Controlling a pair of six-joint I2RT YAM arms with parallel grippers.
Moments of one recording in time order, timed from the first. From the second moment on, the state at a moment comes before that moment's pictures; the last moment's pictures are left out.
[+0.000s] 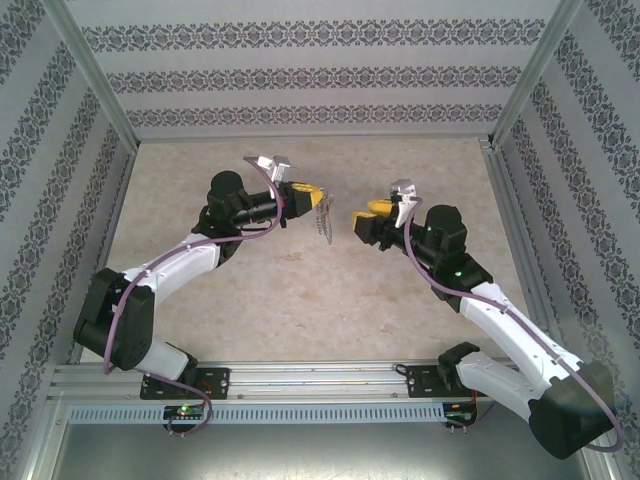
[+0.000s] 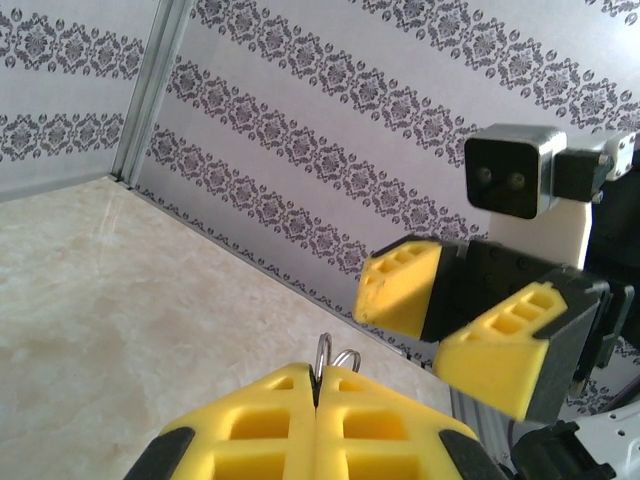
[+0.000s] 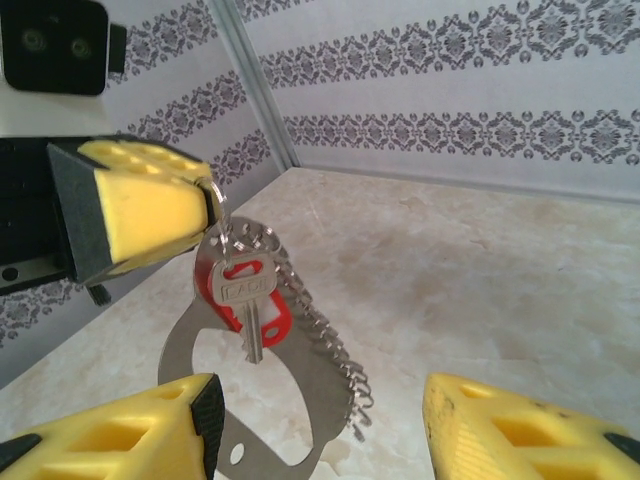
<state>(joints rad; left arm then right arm) -0.41 1.48 0.93 0.60 0.82 -0.48 0.44 0.97 0.67 0.15 -0.39 0.29</state>
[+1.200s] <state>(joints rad) -0.41 1.49 0.97 0.55 0.81 -0.51 0.39 1.14 0.80 0.28 -0.69 0.31</state>
